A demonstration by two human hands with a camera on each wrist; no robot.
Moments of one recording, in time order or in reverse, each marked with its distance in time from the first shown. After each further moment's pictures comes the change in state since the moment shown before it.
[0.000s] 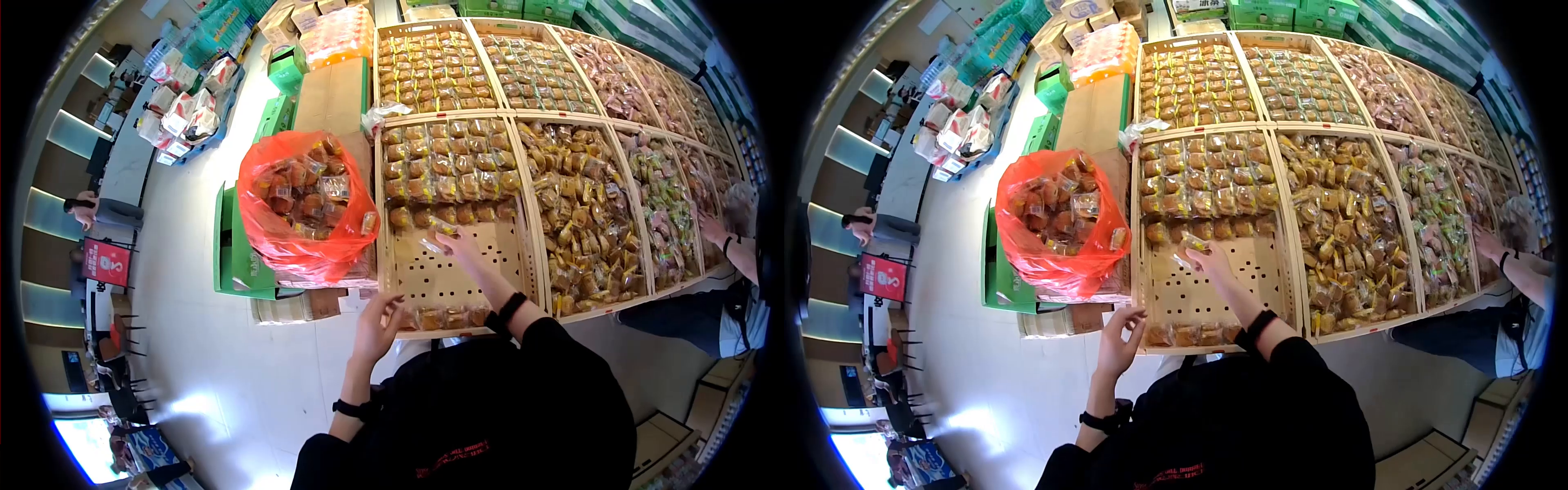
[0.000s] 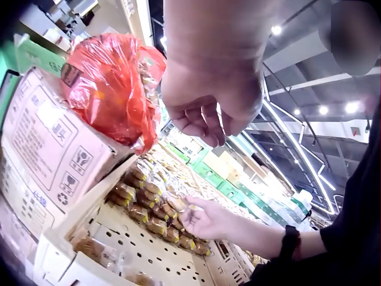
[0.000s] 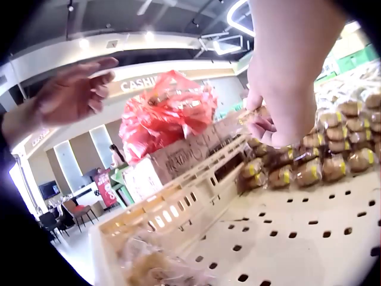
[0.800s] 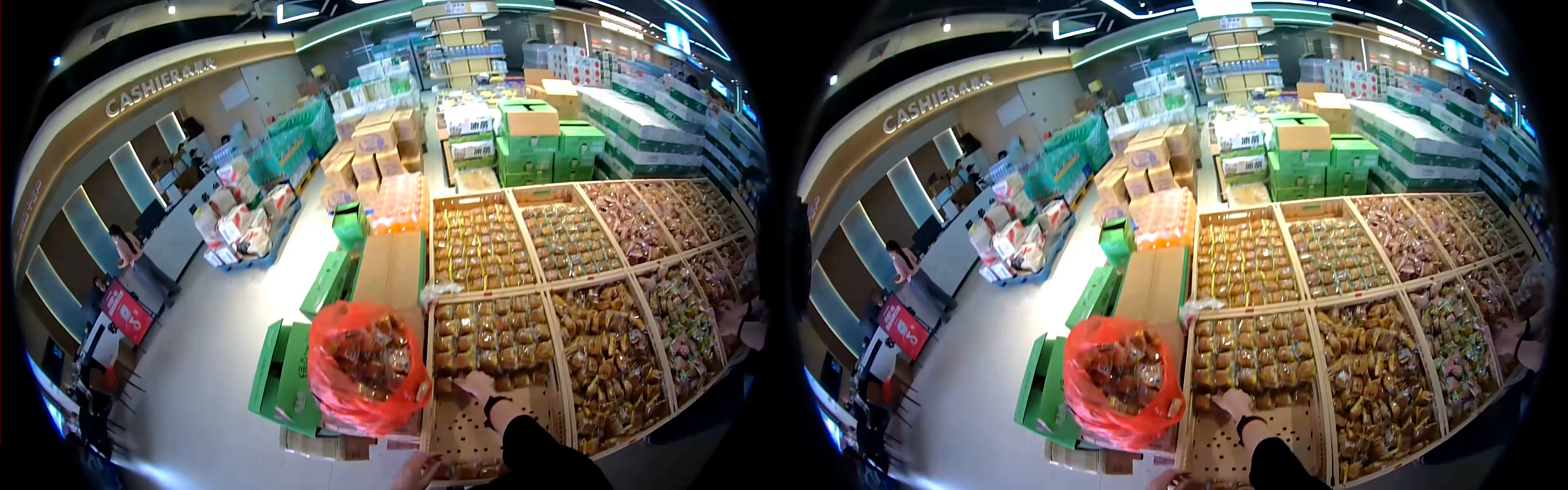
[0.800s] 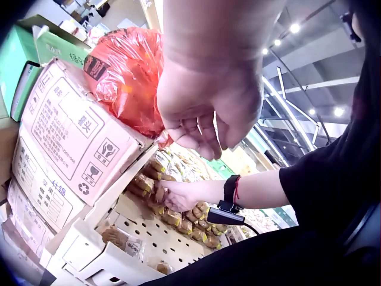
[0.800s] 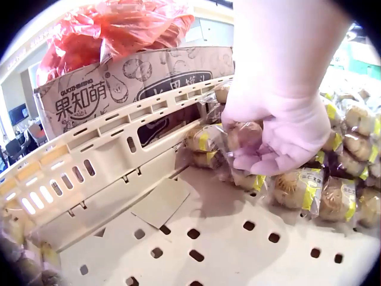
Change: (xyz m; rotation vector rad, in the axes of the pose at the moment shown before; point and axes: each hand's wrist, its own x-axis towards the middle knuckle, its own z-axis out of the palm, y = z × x) left_hand -0.024 -0.027 -0.003 -0.009 0.002 -0.062; right_hand 0.109 -0.018 0.044 -1.309 0.075 0.133
